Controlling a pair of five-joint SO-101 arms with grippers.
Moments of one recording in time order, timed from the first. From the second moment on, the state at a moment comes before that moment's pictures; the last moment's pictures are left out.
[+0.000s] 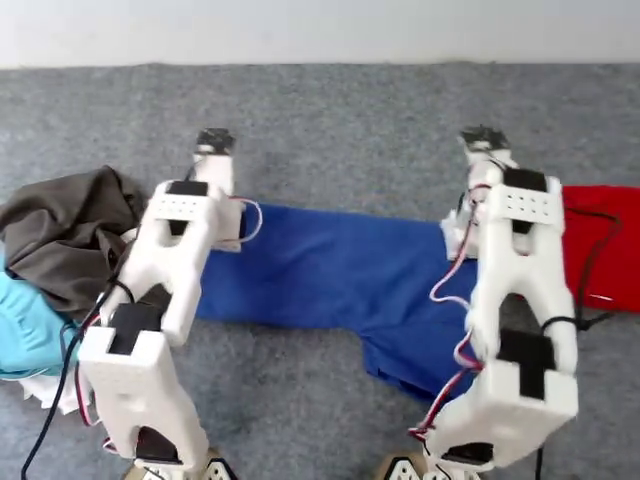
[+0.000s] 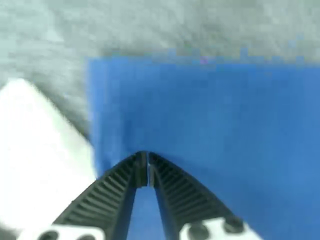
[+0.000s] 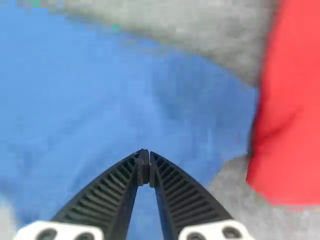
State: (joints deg) left arm -0.7 22.3 8.1 59.1 7.7; right arm 4.8 6.2 4.1 80.8 18.8
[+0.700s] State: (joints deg) left arm -1.5 22.4 7.7 59.8 7.5; right arm -12.6 -34.7 46.6 97.8 59.8
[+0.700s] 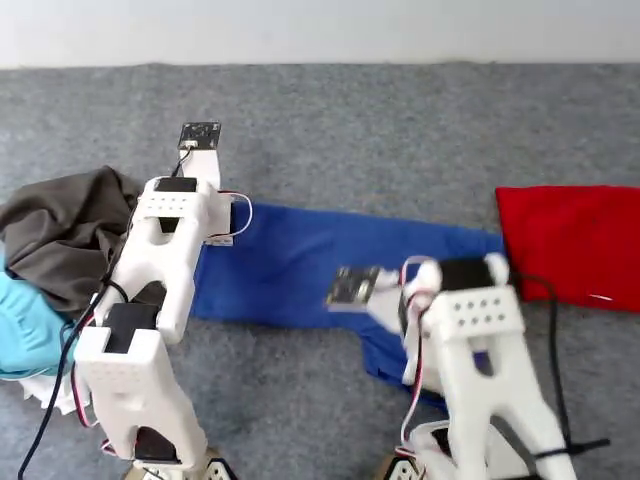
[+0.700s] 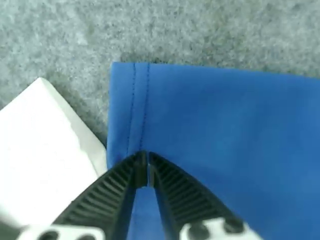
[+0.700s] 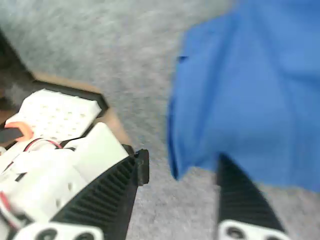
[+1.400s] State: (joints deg) left arm -1.6 22.4 7.7 60.9 7.0; right arm -11.3 -39.5 73.8 61.5 60.0
